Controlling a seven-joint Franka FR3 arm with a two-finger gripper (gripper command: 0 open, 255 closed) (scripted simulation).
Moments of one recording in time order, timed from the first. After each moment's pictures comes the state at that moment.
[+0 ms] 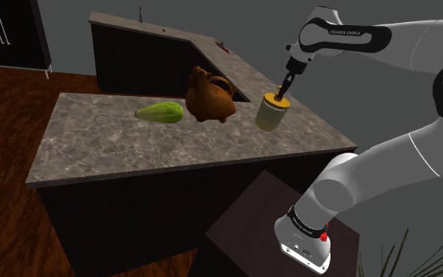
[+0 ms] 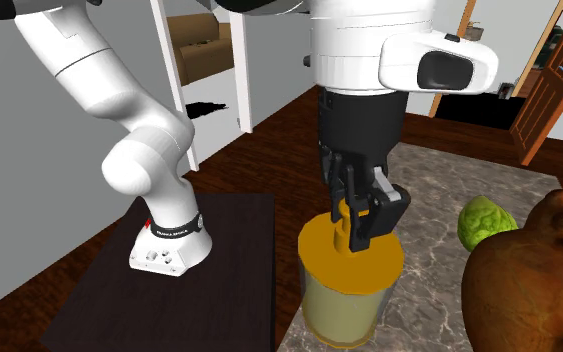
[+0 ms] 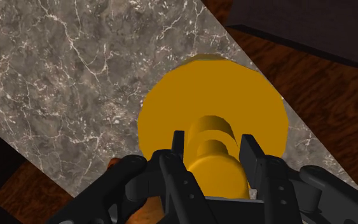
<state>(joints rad) -0.12 -0.46 -0.46 -2.20 -0.23 1.87 -0.75</state>
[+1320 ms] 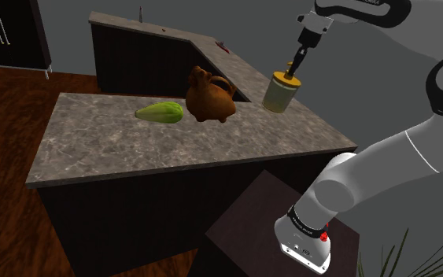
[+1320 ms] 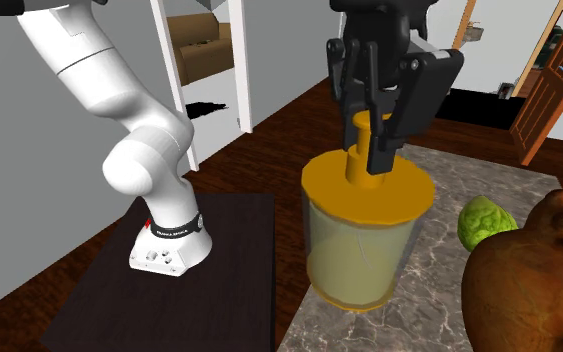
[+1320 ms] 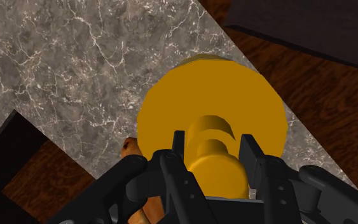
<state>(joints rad) -0.10 -0.42 -0.43 -1.90 -0.19 1.61 -0.77</state>
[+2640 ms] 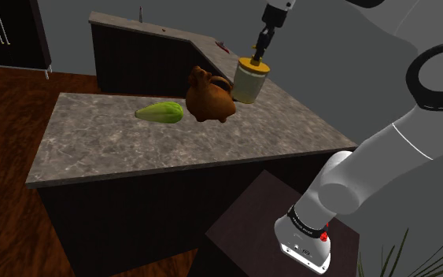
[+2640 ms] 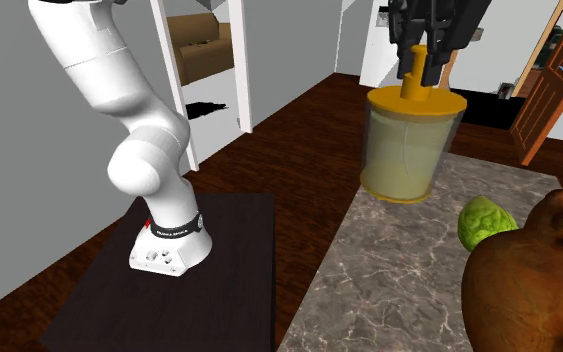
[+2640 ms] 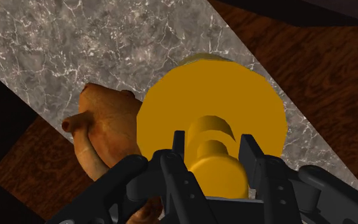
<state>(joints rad) 0.01 -0.27 -0.22 -1.72 -0.11 1.53 -0.47</state>
